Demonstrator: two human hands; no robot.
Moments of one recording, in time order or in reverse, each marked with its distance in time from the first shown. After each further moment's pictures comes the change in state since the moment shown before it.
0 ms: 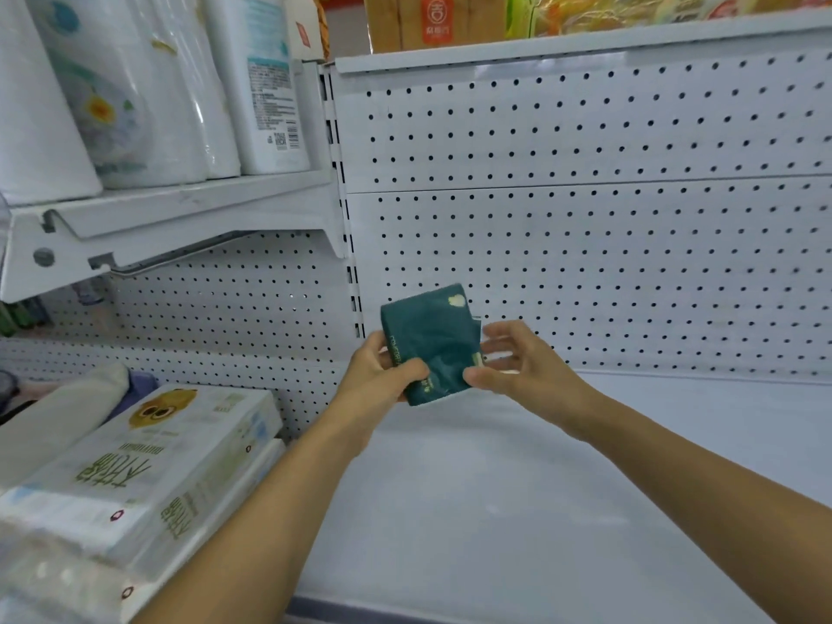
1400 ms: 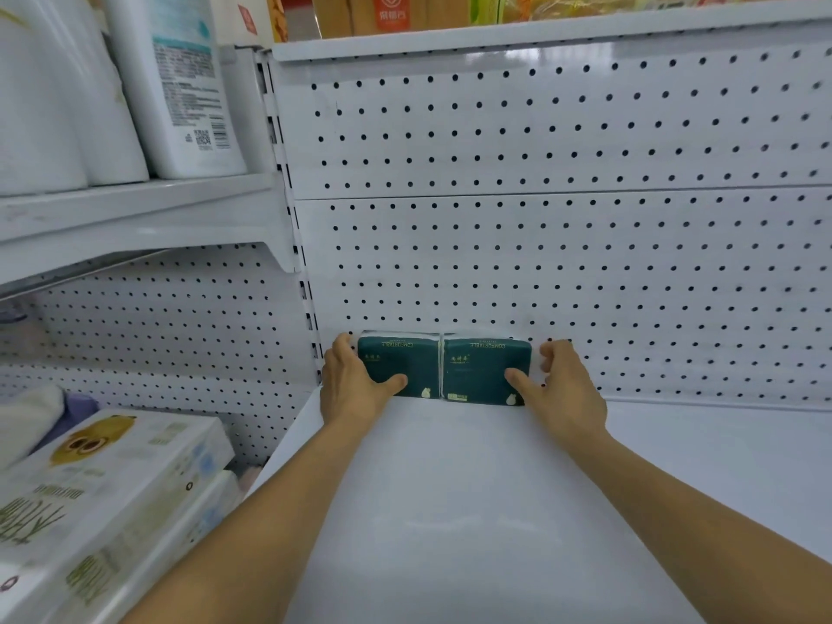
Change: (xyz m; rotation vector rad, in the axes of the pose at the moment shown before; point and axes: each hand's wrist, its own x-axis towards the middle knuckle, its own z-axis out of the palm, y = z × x) left_hand 0.120 -0.063 0.023 0.718 0.356 0.081; right_hand 0.050 0.083 -0.056 -0.499 0.536 0.177
